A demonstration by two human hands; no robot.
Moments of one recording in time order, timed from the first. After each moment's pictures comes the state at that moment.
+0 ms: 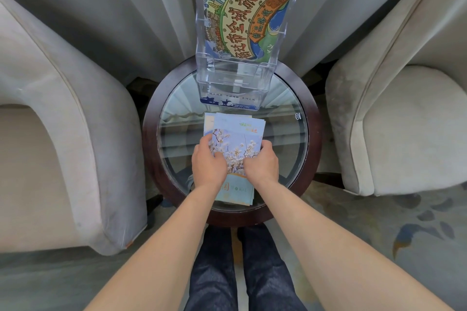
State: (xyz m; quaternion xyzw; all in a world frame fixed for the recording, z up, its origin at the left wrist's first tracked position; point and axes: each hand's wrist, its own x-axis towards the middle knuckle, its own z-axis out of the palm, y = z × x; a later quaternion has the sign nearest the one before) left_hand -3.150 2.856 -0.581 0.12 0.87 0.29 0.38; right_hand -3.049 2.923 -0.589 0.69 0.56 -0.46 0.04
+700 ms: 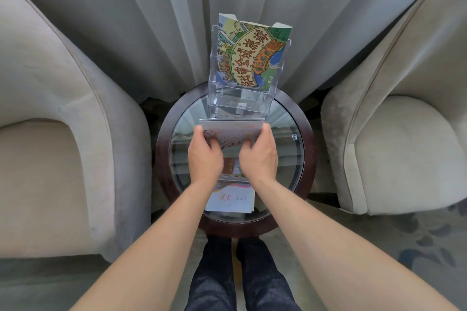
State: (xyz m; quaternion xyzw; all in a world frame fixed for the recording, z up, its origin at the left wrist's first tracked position) left_hand -3.183 2.877 -0.518 0.20 0.86 0.40 0.24; right_hand -3.086 2.943 -0.513 0.60 0.68 -0.39 -0.16
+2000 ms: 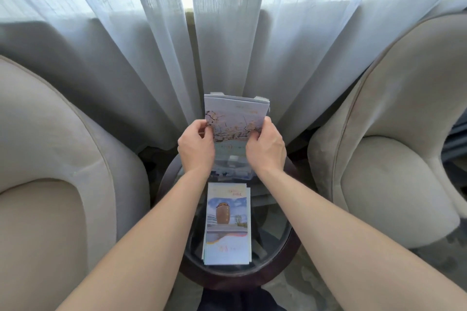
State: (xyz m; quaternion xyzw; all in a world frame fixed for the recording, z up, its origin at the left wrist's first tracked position) left_hand -3.256 2.987 -0.429 0.22 0.85 0.44 0.19; right_hand -3.129 3.058 -0.424 0.59 0.72 -0.30 -0.20
